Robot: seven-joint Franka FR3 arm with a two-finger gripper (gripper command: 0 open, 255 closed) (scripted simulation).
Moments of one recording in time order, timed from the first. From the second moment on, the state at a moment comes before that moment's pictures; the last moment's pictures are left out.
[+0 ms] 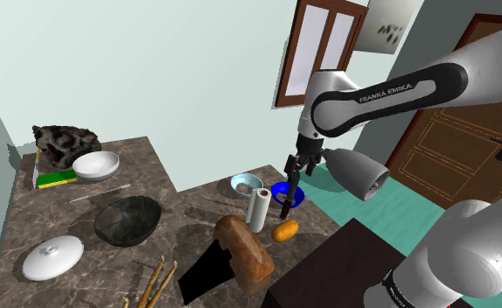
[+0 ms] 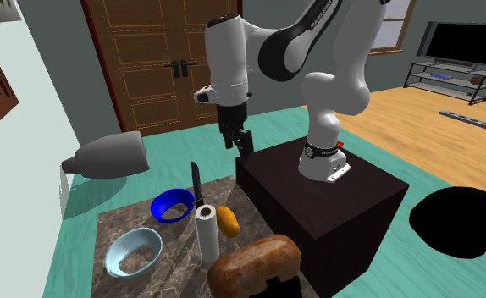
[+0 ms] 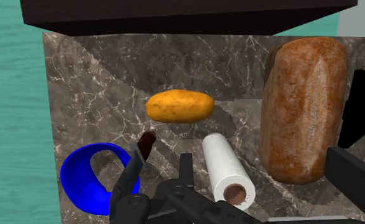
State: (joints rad) arm 0.02 -0.35 0.05 -2.57 0.04 2.15 0.05
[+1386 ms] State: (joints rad) arm 0.04 0.27 0.07 -2.42 -0.08 2.68 0.19
